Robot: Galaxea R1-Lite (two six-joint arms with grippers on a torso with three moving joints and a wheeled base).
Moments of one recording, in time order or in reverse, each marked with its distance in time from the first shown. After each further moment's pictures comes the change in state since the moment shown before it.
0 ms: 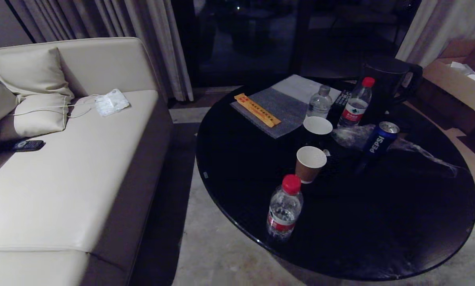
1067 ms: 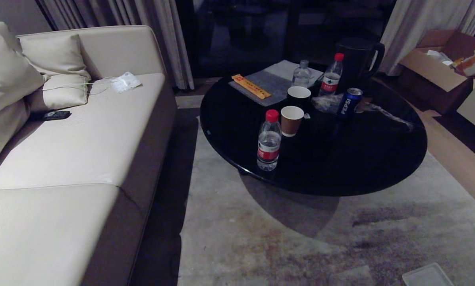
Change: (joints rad) left arm 0.000 0.000 0.000 0.000 0.000 -0.001; right arm 0.000 0.000 0.000 0.000 -0.001 -0.002
